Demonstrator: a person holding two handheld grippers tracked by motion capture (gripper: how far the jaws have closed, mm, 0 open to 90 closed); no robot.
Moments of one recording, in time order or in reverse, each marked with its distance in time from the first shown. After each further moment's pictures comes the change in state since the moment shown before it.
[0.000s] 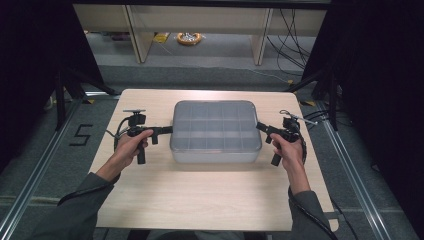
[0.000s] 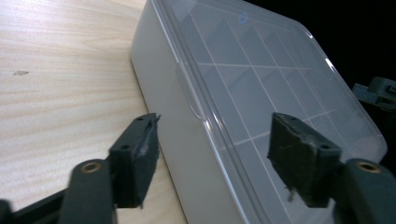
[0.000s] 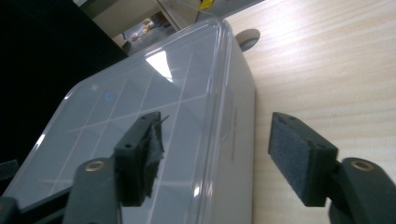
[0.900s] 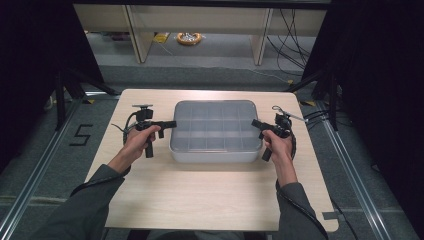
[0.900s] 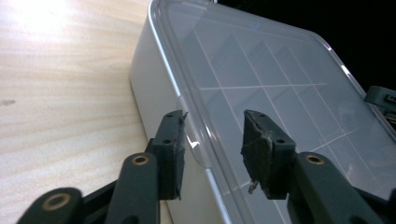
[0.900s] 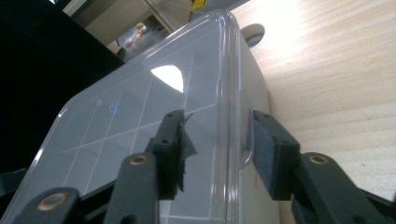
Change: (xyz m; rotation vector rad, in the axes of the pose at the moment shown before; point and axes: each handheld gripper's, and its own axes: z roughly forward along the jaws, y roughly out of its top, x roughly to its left) left arm -0.008 0.014 0.022 -0.033 0.042 0.013; right arm 0.011 0.000 0.024 -0.015 -0.011 0.085
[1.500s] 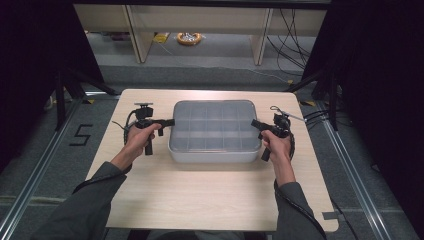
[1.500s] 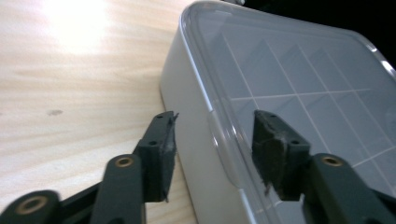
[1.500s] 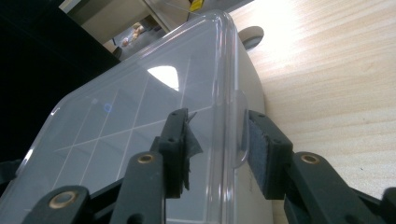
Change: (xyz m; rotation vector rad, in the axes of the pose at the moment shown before) left arm 0.009 0.004 0.009 0.015 0.071 -0.041; right arm 0.001 -0.001 0.003 0.005 -0.024 -0.037
